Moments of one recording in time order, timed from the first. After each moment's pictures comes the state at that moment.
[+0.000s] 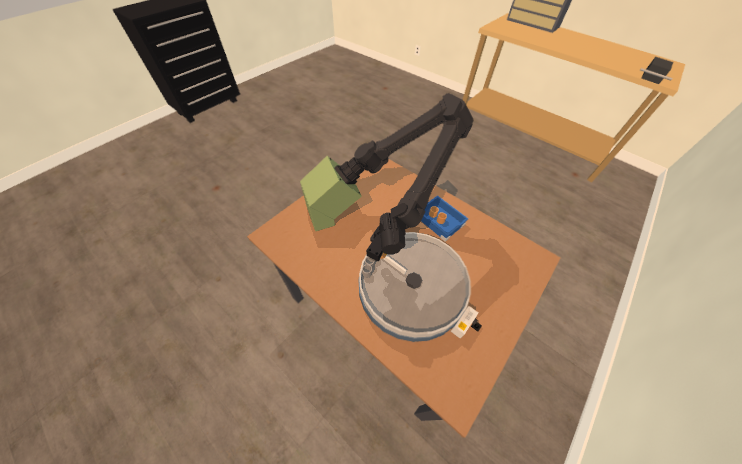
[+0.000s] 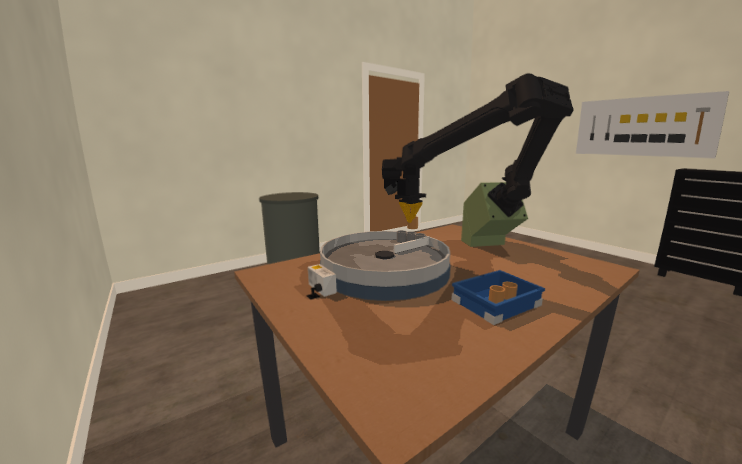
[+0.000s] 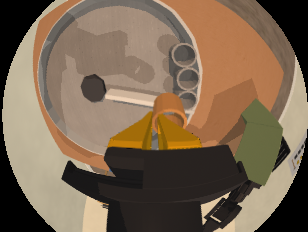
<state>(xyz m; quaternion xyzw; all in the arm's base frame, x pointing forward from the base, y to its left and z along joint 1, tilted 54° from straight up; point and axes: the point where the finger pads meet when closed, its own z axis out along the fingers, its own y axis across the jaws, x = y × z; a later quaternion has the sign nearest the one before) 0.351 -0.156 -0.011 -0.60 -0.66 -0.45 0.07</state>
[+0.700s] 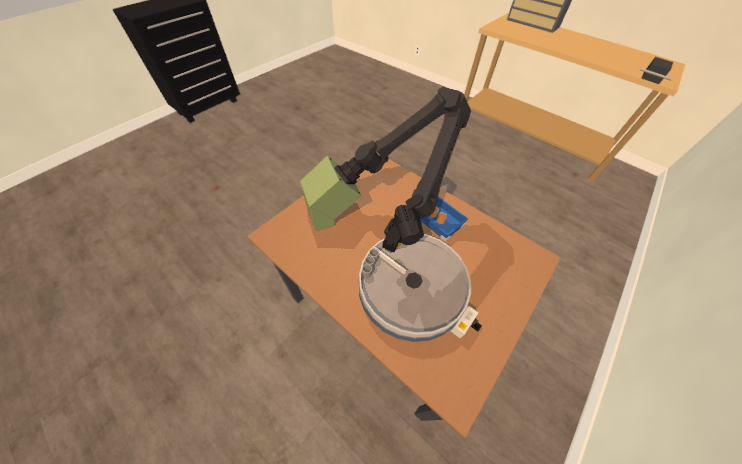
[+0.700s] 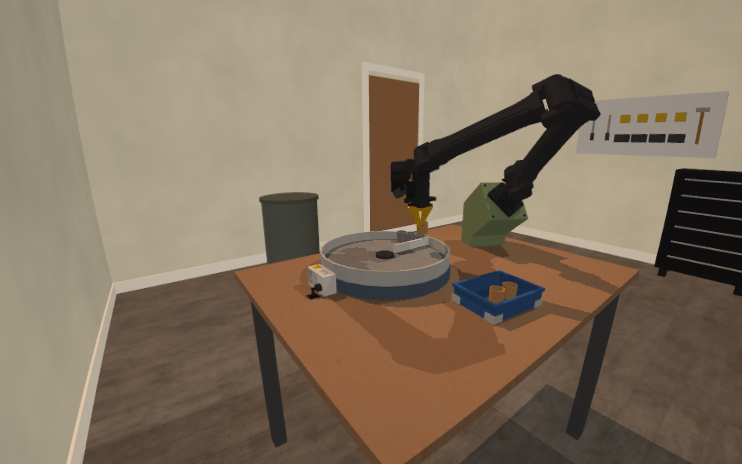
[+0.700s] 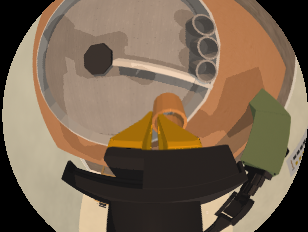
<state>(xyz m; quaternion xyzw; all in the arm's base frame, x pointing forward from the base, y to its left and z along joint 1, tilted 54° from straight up) 0.358 -0.114 0.035 -0.59 -0.67 -0.45 0.07</state>
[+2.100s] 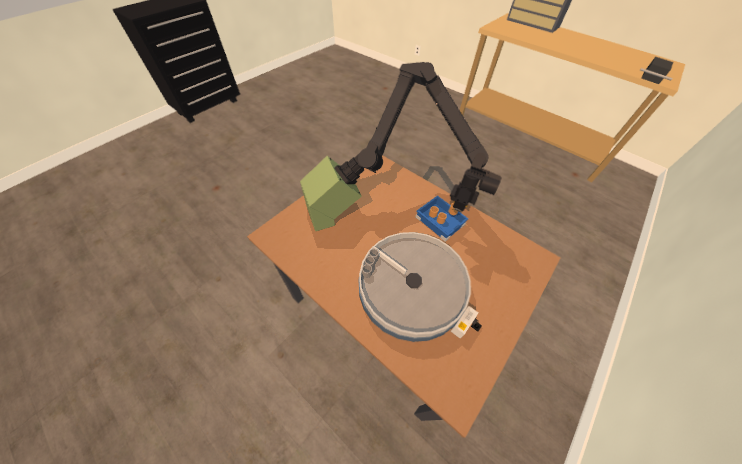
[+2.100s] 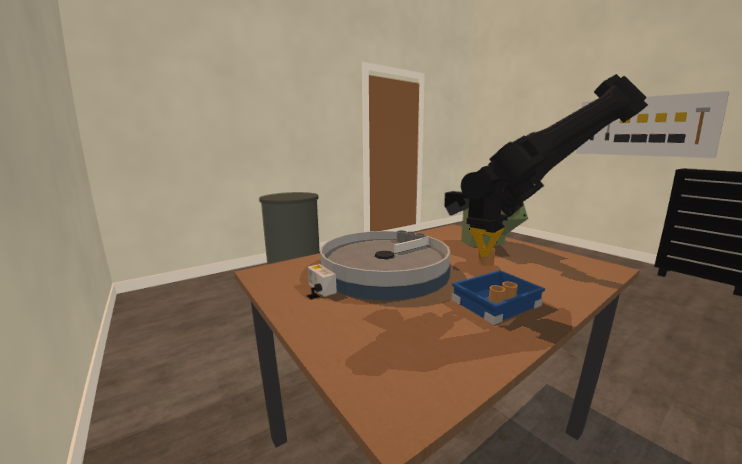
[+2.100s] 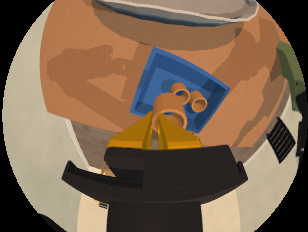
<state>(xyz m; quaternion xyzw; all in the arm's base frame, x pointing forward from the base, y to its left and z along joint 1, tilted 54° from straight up) 0.403 0.078 0.288 -0.59 -0.67 -0.45 0.07</state>
